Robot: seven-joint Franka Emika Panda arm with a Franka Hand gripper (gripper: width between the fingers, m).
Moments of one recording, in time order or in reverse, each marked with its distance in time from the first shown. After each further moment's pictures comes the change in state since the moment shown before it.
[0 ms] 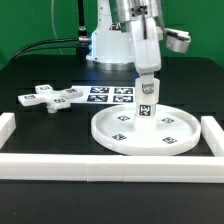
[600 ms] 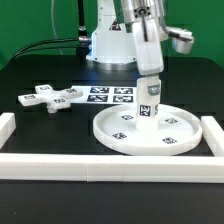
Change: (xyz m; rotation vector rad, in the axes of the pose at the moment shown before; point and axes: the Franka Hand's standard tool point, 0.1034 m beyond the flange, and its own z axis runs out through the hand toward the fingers) arm -0.011 0.003 -0.005 -0.041 -0.020 -0.124
